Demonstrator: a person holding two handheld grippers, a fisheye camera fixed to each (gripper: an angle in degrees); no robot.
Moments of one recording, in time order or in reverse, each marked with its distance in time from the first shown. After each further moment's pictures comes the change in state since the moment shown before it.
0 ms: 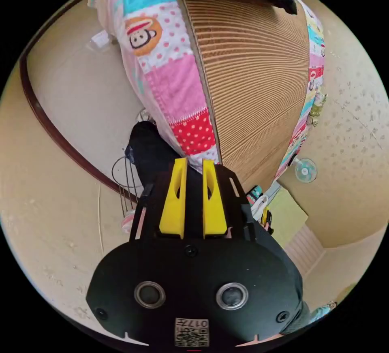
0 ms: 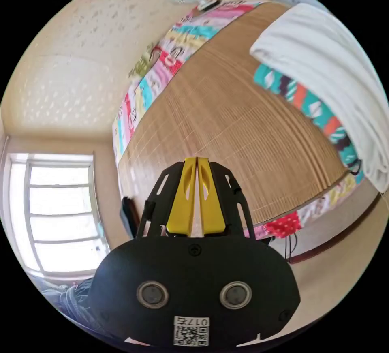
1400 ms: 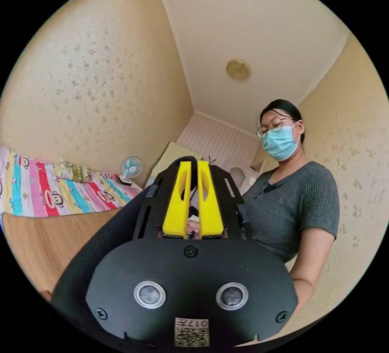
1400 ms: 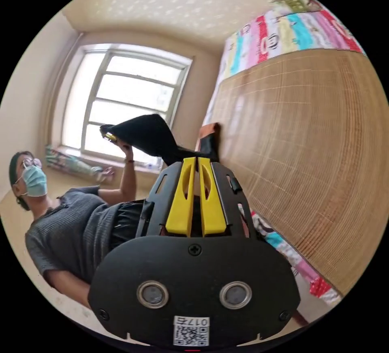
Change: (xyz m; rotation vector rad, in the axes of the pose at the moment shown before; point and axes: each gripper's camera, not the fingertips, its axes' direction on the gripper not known) left arm 0.082 0.362 -0.241 0.133 1.019 1.786; right arm 0.055 -0.116 -0.025 -0.575 -0.534 -0.601
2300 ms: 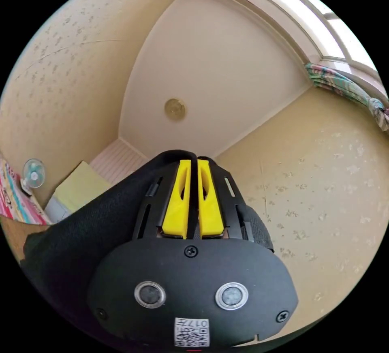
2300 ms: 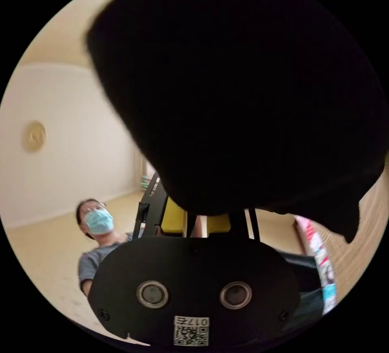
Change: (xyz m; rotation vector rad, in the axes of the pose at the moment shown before) left arm 0.011 0.213 0.162 0.311 0.448 -0.270; right arm 0.165 -0.084 -0.052 0.216 -0.681 -0.015
